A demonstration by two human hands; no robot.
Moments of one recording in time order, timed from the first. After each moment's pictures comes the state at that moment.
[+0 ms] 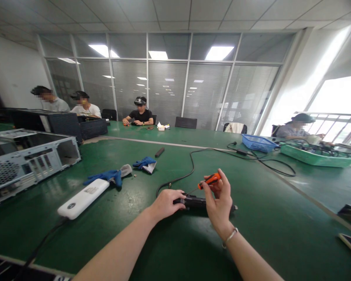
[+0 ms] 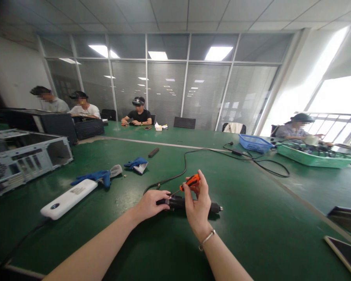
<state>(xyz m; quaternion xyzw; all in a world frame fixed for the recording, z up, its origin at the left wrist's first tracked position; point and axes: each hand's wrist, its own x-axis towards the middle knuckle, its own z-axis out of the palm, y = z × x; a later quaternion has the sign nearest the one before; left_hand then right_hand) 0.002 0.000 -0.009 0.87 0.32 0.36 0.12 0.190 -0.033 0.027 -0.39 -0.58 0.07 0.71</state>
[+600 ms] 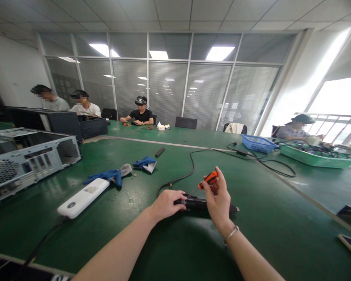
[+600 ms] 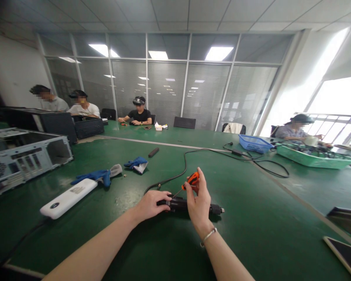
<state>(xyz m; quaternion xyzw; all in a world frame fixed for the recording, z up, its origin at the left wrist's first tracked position) 0.002 -0.002 -0.005 0.87 0.31 0.35 0.15 0.198 -0.023 0.022 -0.43 -0.59 0.12 0.67</state>
